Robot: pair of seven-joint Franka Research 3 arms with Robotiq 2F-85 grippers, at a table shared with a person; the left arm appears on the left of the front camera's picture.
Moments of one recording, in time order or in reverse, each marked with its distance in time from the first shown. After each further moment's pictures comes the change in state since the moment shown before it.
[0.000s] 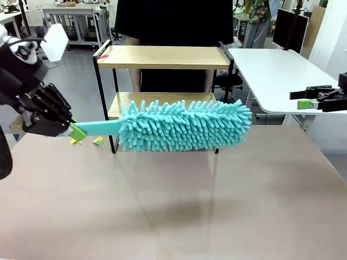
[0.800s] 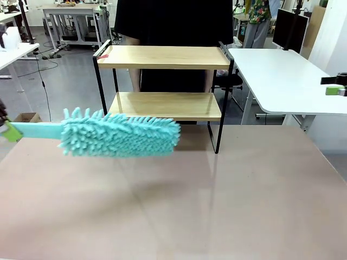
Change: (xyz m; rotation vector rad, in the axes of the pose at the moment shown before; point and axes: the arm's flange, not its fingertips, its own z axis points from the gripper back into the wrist) left arm -0.046 0.013 0.068 -0.002 0.255 0.321; right arm 0.008 -0.051 0.079 -0.117 -0.034 0.090
